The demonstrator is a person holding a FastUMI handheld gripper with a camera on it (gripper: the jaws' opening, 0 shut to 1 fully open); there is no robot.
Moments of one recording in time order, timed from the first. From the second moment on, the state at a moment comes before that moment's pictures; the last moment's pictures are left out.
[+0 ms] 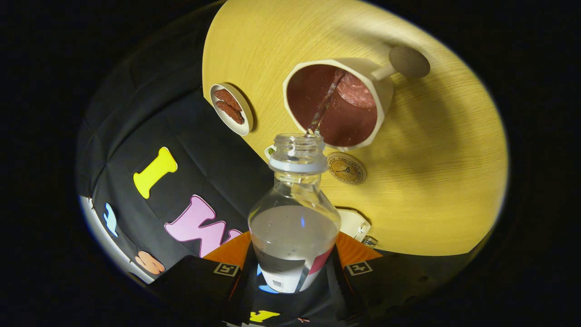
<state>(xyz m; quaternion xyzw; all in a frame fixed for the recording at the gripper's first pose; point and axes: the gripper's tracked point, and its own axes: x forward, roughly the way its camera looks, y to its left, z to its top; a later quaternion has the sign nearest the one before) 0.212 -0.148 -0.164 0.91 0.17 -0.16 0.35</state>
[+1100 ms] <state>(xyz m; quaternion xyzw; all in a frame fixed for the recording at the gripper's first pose) 0.224 -0.149 -0.151 0.94 0.16 -0.15 0.26</state>
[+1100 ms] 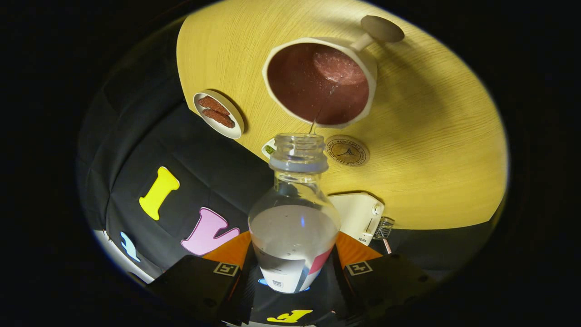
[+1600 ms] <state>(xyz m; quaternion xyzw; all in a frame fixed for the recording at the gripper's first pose) 0.211 -0.158 -0.143 0.95 0.17 -0.15 0.21</state>
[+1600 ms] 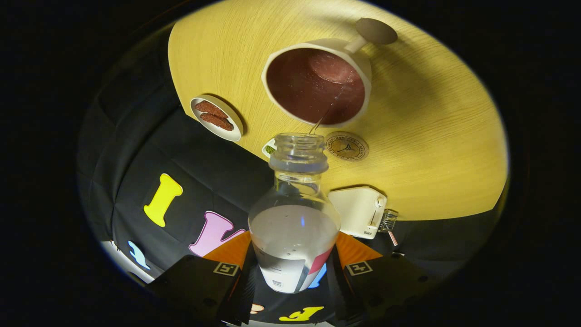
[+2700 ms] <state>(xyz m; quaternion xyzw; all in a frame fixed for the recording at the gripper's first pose) 0.219 -0.172 -0.159 0.95 0.16 -0.18 0.20</state>
